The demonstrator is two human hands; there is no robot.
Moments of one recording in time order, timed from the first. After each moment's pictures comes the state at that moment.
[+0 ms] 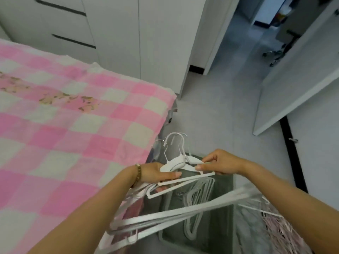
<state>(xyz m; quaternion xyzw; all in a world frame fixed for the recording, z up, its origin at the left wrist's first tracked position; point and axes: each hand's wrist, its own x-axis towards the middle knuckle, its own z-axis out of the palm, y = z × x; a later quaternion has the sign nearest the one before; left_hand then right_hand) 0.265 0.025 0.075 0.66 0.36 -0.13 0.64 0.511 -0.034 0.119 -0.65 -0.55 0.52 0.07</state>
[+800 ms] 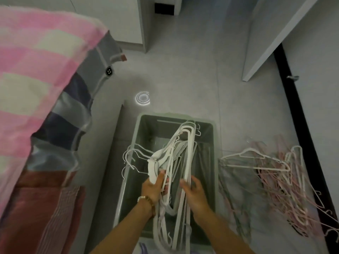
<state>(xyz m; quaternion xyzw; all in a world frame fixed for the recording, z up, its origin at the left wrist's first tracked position) 0.469 -0.131 -0.202 0.31 0.65 0.13 0.68 0.577 -0.204 -0.188 -0.75 0.00 0.55 0.37</state>
